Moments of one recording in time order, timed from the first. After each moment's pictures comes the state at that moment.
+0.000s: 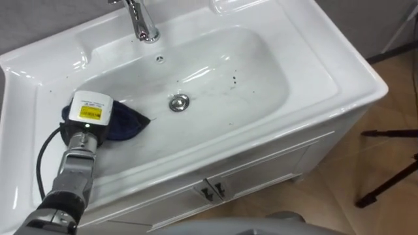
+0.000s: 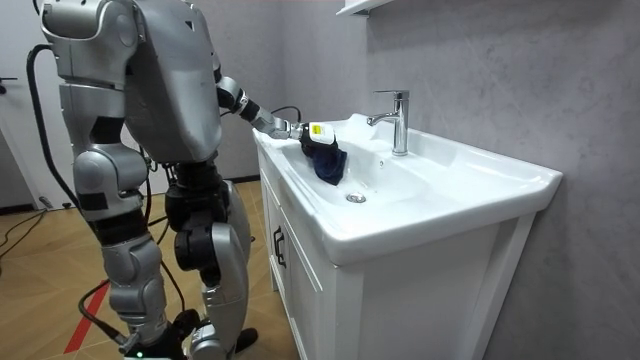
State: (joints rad) left arm -0.13 0.42 -0.20 0.89 1.44 0.17 0.45; right arm 0.12 -0.36 -0.12 1.28 -0.01 0.15 0.10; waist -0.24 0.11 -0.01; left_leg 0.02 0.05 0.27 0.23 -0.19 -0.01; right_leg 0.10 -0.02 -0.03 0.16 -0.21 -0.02
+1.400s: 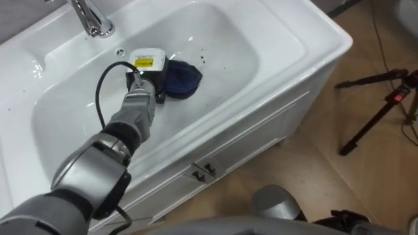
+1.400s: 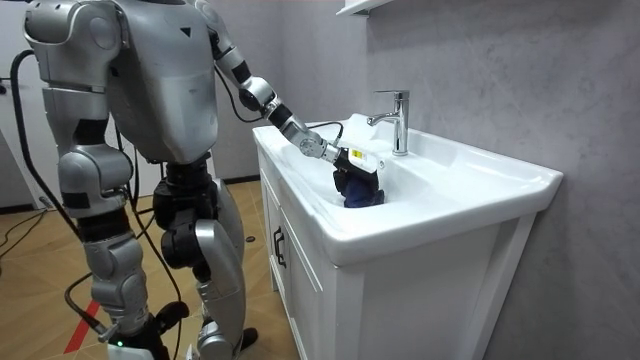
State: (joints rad) left arm -0.62 0.17 -0.53 1.14 0.85 0.16 0.30; right arm -0.02 -0.35 0.04 1.32 0.08 0.14 0.10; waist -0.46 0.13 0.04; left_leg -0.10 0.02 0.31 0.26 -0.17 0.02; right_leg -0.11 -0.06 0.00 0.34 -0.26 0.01
